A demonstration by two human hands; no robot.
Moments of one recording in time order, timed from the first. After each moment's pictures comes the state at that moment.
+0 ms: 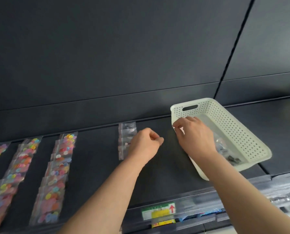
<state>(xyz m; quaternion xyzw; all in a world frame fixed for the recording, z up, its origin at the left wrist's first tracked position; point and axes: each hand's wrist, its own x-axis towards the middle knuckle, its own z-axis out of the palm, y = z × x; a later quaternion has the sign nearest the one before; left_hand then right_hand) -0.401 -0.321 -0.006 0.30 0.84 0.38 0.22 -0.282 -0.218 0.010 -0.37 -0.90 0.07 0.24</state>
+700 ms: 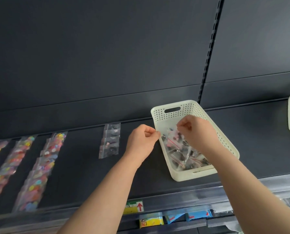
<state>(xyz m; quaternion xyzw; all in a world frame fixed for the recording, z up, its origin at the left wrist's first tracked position) -0.327 -0.275 0.014 0.26 0.81 0.47 0.21 -0.208 -0.144 0.021 -0.36 -0.87 0.26 0.22</state>
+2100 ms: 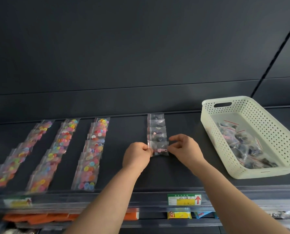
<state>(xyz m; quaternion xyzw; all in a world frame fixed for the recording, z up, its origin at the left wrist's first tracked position) -0.428 -0.416 -0.040 0.16 0.89 0.36 0.22 -0.326 -0.288 -0.040 -0.38 -0.79 0.46 0.11</state>
